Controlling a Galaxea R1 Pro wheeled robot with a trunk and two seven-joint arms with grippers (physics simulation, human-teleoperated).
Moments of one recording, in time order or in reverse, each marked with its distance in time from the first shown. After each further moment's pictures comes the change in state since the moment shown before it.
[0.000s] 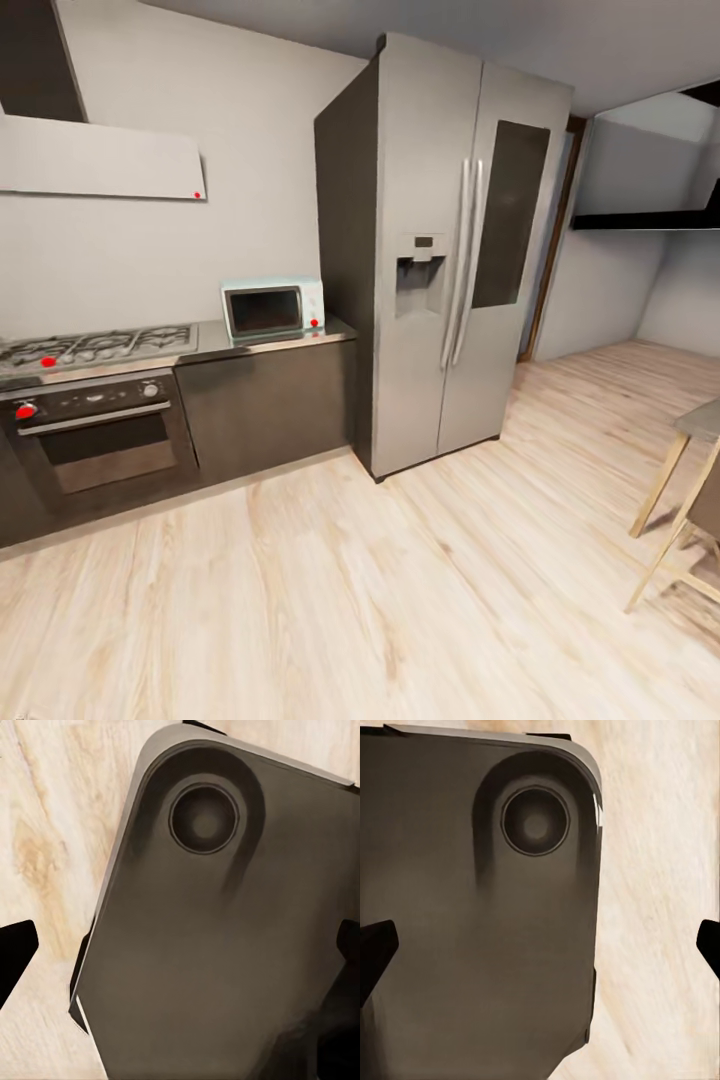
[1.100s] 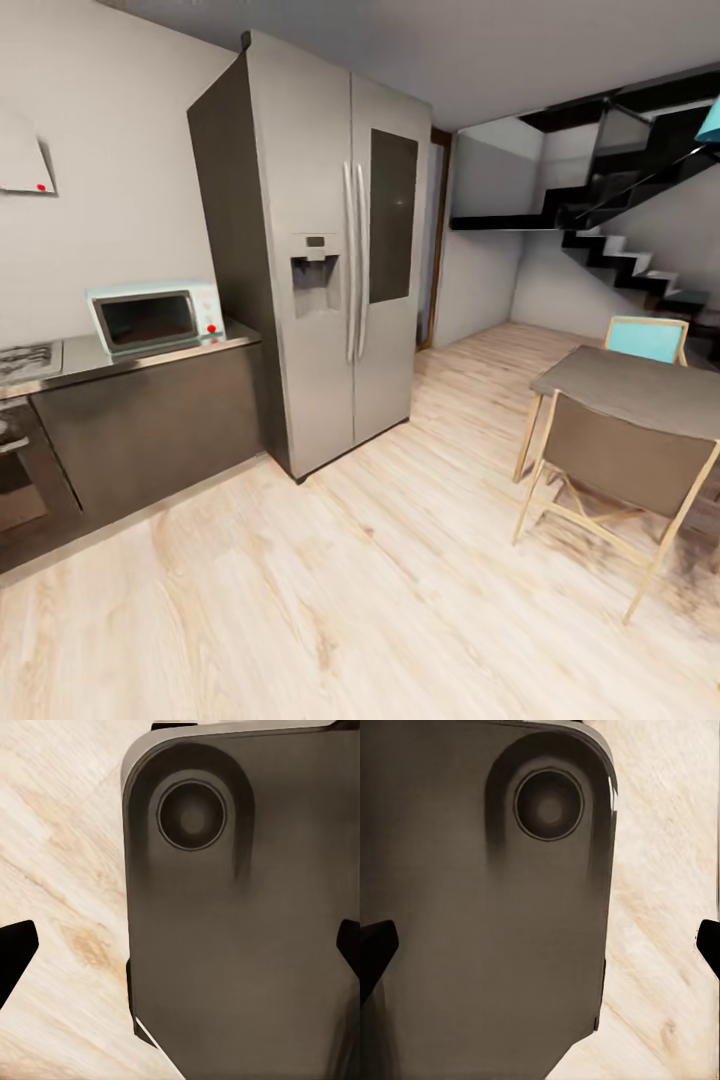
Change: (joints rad) left arm 0.000 0.000 -0.095 -0.002 -0.261 -0.001 0.001; right arm 0.000 0.009 0.000 0.000 0.003 0.031 0.004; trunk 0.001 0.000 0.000
